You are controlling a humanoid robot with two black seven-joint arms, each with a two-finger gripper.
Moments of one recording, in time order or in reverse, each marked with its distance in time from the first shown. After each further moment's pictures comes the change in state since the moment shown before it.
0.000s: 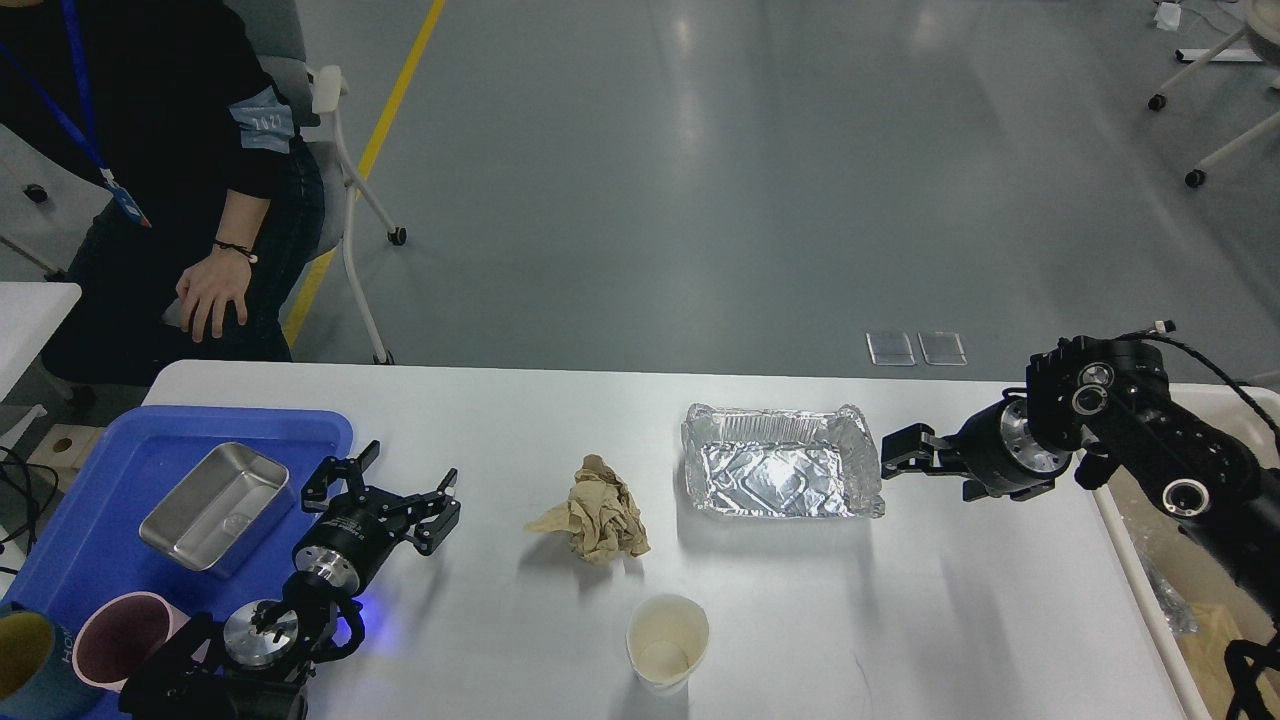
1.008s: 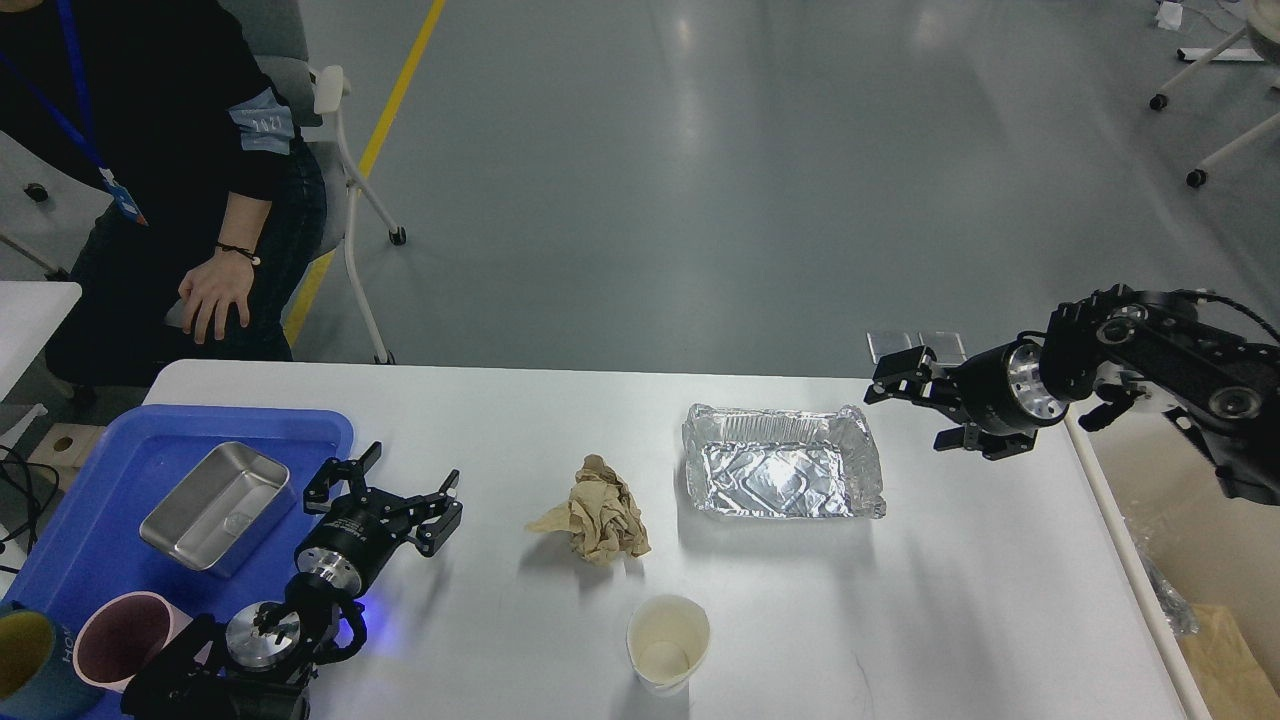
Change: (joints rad) left arm 0.002 -0.005 0.000 -0.001 0.000 0.000 -0.002; right arm 0.214 -0.158 -0.442 -0.059 0.707 -0.270 0.138
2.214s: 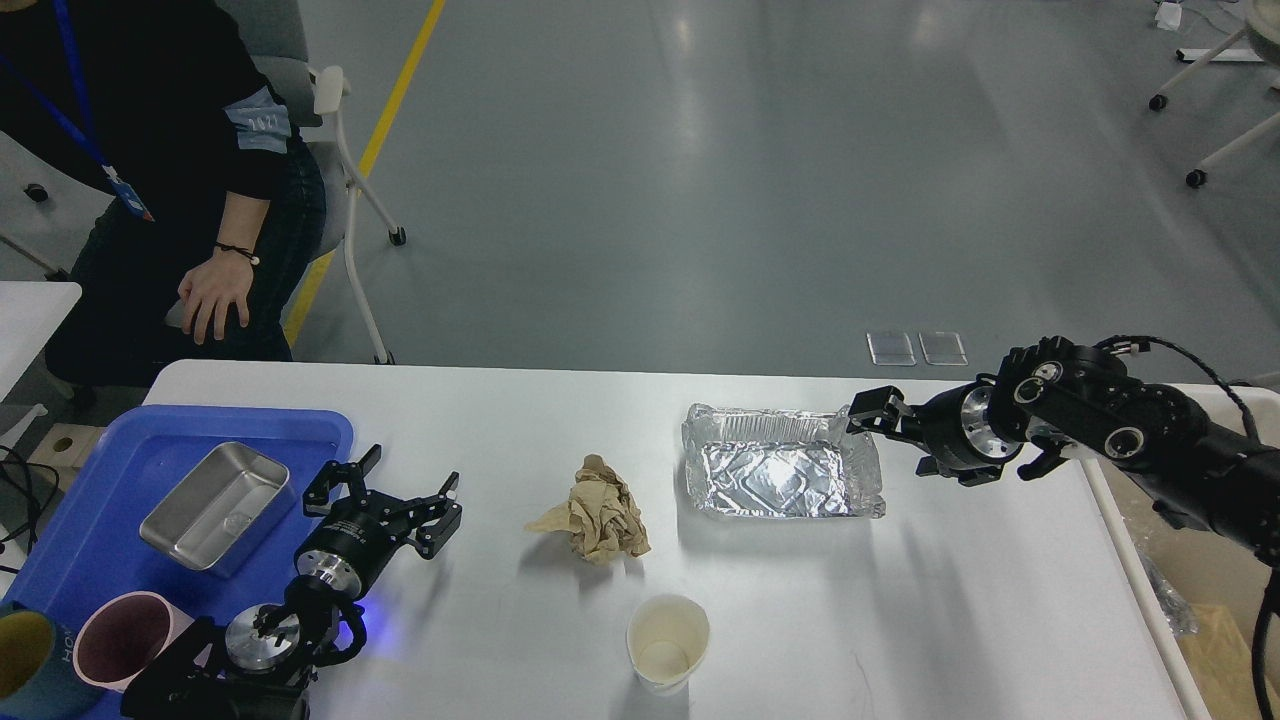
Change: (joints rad) left arm 0.005 0.001 -0.002 0.001 -0.003 -0.001 0.002; right arm 0.065 0.184 -0.356 -0.156 -0.006 -0.197 0.075
